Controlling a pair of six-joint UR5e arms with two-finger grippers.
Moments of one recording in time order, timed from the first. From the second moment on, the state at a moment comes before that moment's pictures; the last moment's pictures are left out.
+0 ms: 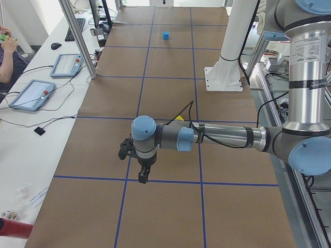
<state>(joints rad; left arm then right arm) -1.53 -1.48 -1.72 -1.59 -2.28 0.13 1.57 -1.60 1.67 -1.68 2.34 -0.11</state>
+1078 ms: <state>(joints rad) -1.53 -1.48 -1.75 -1.59 -2.30 0.13 1.47 -1.48 1.71 -1.66 2.35 -0.10</state>
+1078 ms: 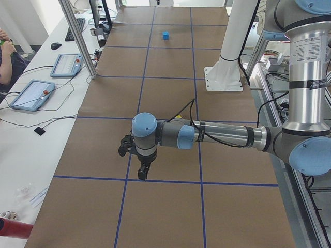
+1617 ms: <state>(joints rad) -1.53 -1.49 -1.76 -1.59 -2.30 0.12 1.24 -1.51 1.63 -1.29 2.36 0.18</state>
